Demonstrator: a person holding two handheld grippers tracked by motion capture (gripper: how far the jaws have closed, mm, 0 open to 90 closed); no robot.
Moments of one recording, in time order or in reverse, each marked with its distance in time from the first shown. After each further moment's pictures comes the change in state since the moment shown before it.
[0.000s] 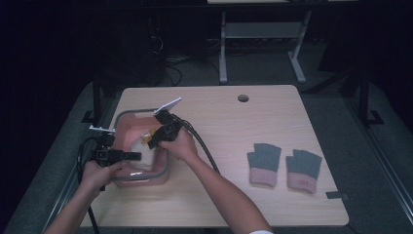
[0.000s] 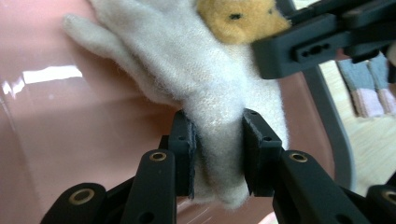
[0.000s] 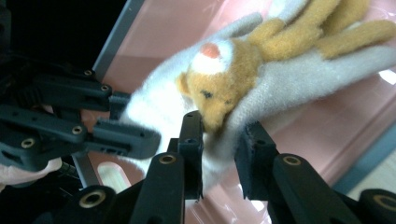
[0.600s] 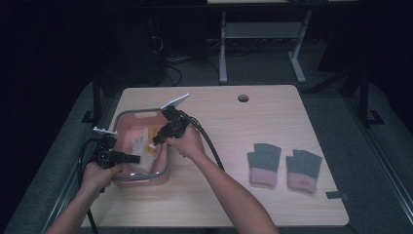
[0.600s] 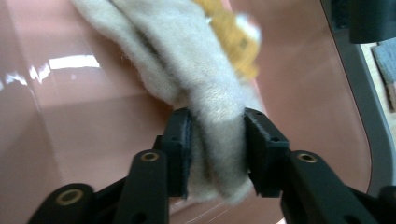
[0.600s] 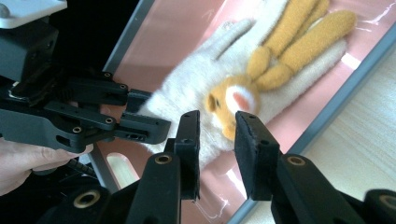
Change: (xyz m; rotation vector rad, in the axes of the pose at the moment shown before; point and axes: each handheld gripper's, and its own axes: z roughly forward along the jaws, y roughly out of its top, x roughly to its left) left arm 0.000 -0.002 0.002 0.048 0.084 0.003; right arm -0.003 -0.005 -0.027 -0.045 0.003 0.007
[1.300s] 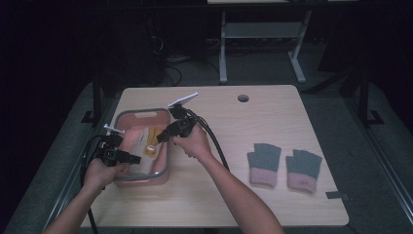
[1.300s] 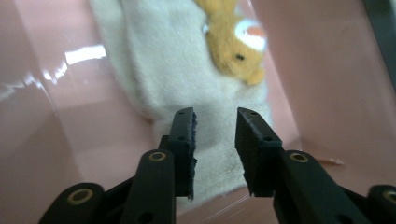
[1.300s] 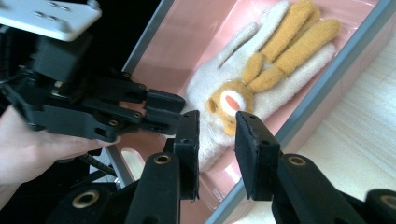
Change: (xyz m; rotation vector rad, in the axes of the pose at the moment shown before) left arm -0.011 0.009 0.011 0.072 0.081 0.064; right arm -0.005 -0.009 -0.020 -0.050 0.042 0.001
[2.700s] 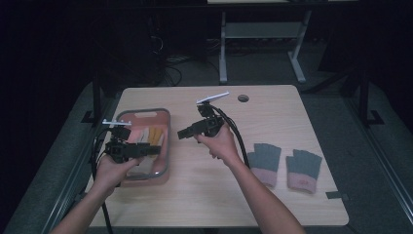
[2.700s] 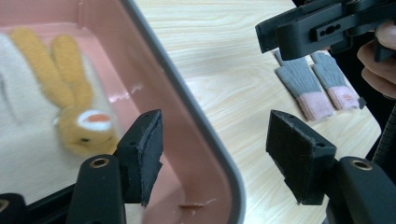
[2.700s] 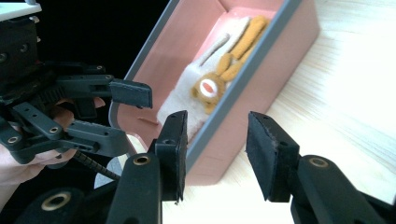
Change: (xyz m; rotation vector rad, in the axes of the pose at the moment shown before) left arm -0.064 0.008 -0.028 -0.238 -0.247 0.109; right arm -0.029 -0.033 -0.068 -0.115 0.020 0.013
